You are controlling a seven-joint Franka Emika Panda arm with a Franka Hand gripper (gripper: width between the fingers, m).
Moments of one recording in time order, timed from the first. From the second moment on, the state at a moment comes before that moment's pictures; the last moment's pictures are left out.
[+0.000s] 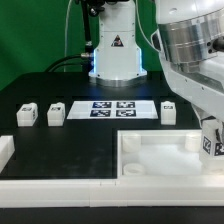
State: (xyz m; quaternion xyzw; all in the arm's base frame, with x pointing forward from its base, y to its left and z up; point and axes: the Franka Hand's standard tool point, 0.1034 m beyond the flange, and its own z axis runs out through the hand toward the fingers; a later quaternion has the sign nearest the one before) arm 0.624 0.114 0.080 -0.79 0.60 0.08 0.11
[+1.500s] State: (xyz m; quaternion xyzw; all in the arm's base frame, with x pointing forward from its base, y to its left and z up) arm 0.631 0.113 0.076 -0.99 0.08 -0.02 0.10
